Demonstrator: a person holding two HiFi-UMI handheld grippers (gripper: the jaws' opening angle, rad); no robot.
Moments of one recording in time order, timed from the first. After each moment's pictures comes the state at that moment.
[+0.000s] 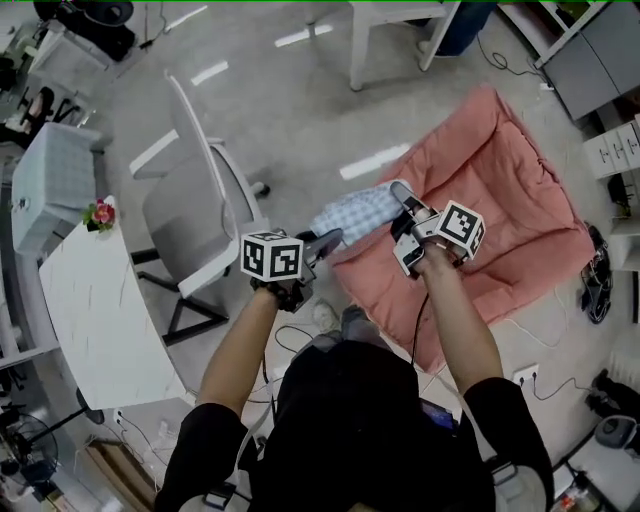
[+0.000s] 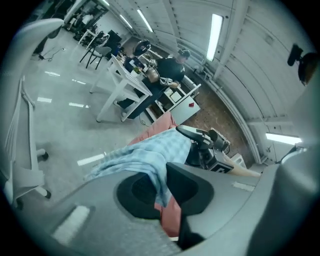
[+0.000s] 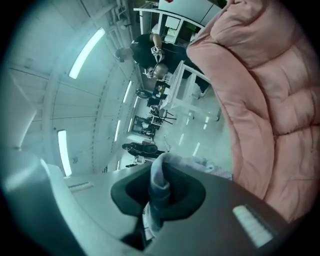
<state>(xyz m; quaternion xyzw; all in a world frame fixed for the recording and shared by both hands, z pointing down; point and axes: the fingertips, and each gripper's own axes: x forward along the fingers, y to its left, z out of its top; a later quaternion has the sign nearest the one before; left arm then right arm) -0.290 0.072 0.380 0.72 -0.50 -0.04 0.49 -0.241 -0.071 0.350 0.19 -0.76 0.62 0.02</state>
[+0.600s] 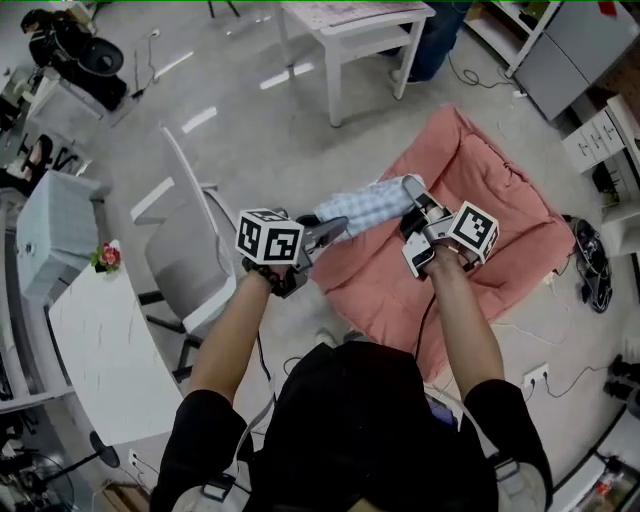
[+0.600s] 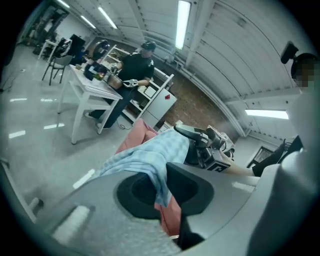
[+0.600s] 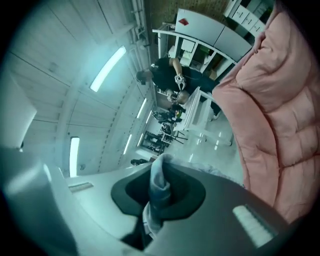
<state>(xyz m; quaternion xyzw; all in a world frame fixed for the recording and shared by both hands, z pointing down) -0.278 0.001 0.270 0.82 -0.42 0.02 0.39 -0.197 -0.117 0.226 0.22 -0.80 0.55 -0.08</state>
